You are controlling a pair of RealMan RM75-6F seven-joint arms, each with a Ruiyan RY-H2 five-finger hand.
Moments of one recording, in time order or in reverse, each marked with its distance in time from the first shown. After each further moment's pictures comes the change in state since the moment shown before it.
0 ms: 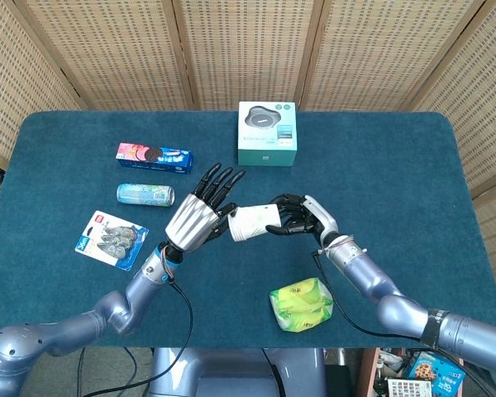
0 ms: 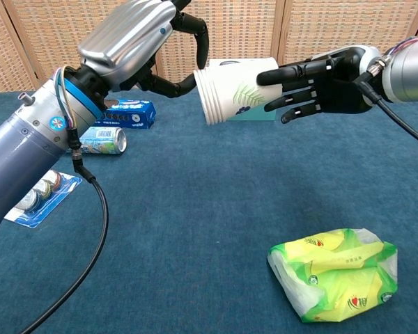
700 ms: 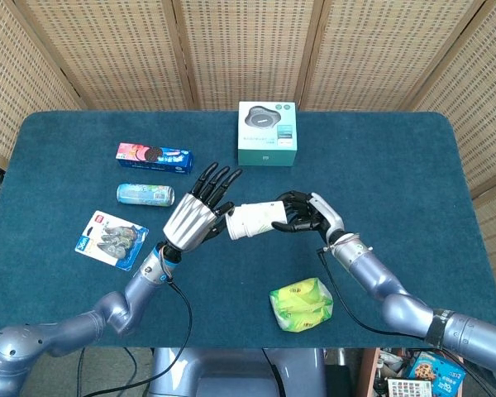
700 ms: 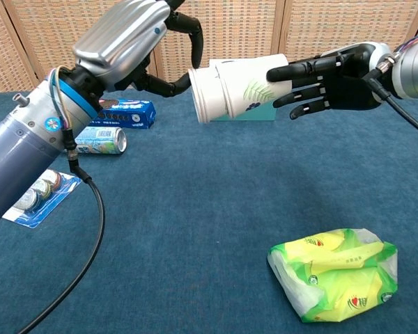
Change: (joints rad) left arm 0.008 0.004 0.012 0.004 -0.003 0.022 -0.004; right arm -0.019 0.014 0.009 0.013 -0.027 -0.010 0.028
